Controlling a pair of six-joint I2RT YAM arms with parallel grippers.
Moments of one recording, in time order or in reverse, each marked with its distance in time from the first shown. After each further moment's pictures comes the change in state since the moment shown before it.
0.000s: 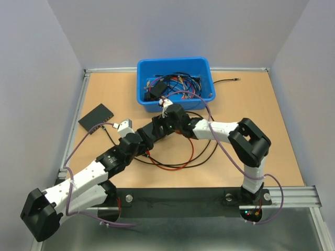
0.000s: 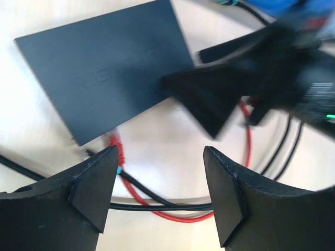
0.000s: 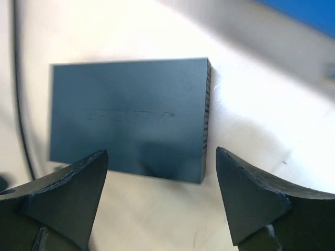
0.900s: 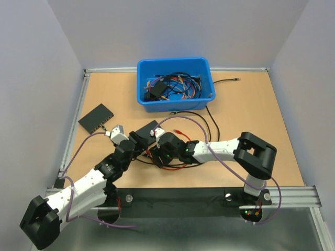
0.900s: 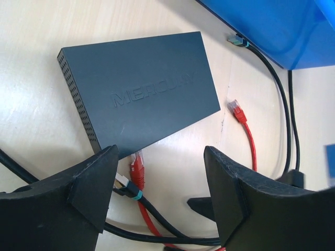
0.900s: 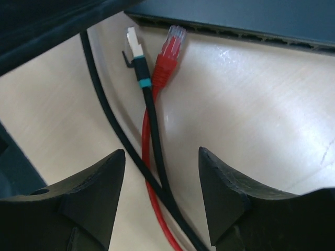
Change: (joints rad) left arm 0.053 -0.098 -0.217 0.226 -0.082 -0.059; right arm 0.280 -0.190 -0.250 -0.037 0.124 0.032
